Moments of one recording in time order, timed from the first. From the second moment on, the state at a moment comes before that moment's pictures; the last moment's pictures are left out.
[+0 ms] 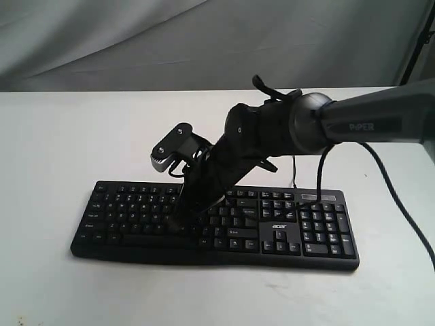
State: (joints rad) left arm 0.04 0.00 0.00 0.03 0.16 -0.02; right arm 0.81 2.14 -1.39 0.45 0.50 -0.73
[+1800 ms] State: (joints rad) left arm 0.04 0.00 0.00 0.03 0.16 -0.02; right arm 0.07 0.89 -0.79 0.13 0.29 -0.04
